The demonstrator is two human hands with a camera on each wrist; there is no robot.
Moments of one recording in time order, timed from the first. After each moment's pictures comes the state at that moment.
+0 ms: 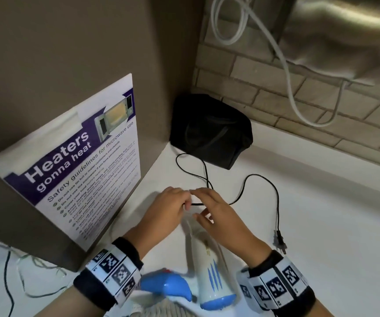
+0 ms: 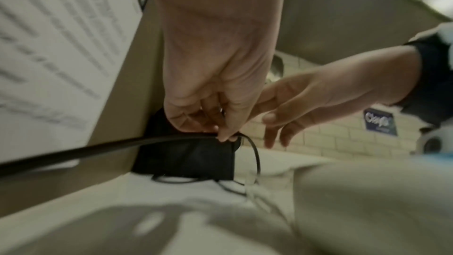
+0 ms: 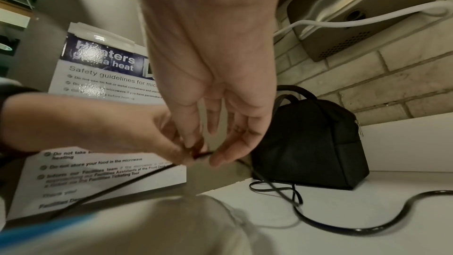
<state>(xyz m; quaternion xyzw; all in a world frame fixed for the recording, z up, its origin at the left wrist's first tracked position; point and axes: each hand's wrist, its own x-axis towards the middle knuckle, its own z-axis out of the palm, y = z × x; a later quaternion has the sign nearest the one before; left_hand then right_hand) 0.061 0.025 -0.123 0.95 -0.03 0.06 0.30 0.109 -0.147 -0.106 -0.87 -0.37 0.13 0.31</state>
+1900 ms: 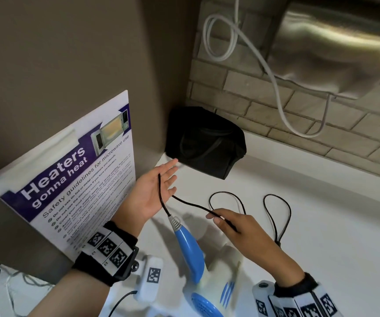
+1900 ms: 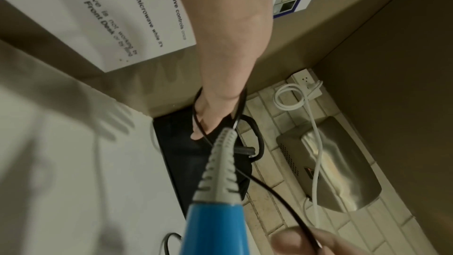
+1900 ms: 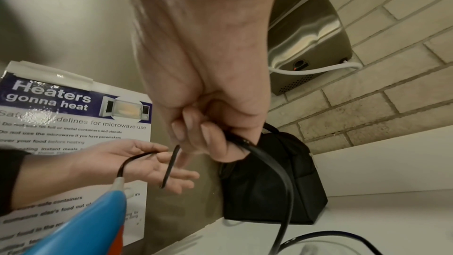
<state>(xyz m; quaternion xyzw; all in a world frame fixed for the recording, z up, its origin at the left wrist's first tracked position) 0.106 0.054 -0.083 0.39 0.15 -0.02 0.91 0.109 -0.186 -0.061 -0.89 -0.32 0.15 0.30</state>
